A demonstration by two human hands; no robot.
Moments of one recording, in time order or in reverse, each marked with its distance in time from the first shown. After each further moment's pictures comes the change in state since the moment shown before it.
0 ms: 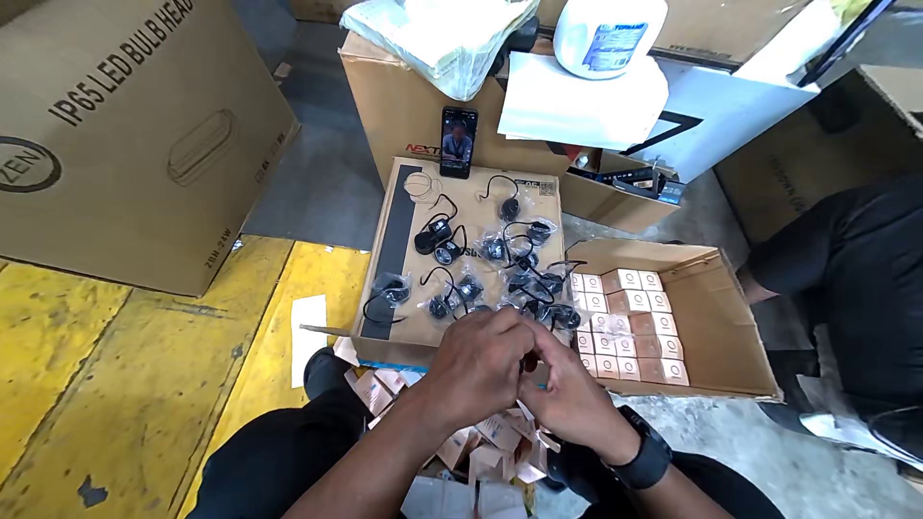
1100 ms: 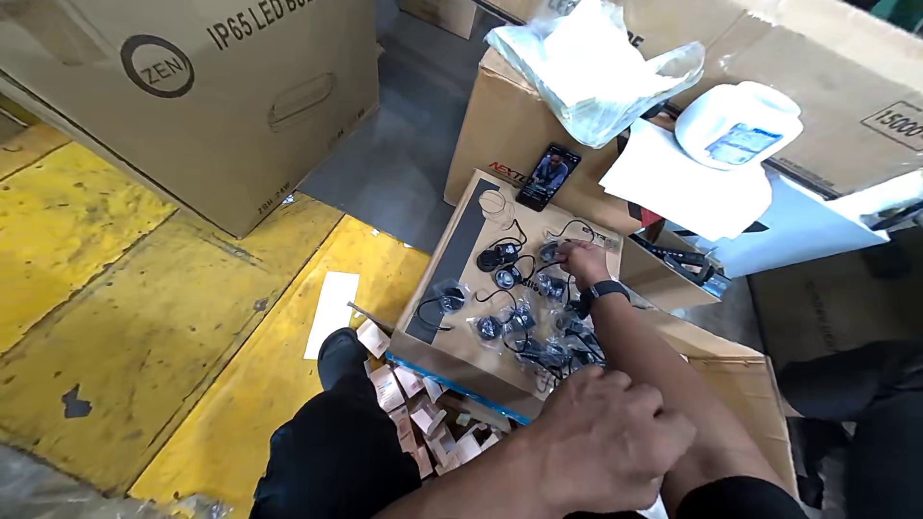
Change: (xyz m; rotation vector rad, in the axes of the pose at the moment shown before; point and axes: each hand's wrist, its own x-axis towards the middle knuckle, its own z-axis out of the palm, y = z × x) left_hand 0.000 0.027 -0.024 -0.112 0.073 0.103; right_hand 0.279 0.074 -0.023 0.014 0.410 0.506
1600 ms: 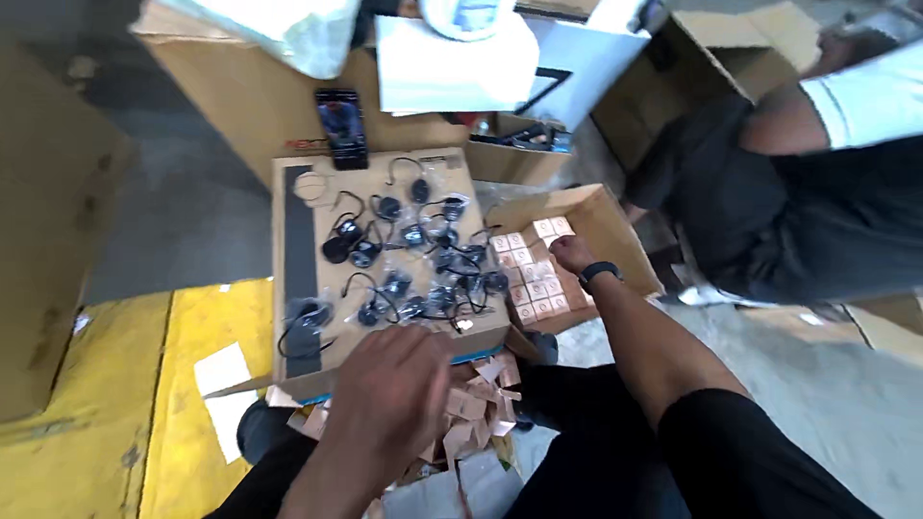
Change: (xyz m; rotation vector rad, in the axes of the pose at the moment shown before) left_hand -0.015 -0.021 0.003 0.220 -0.072 -0.018; right_hand -0.070 0.218 -0.261 -0.436 0.147 0.288
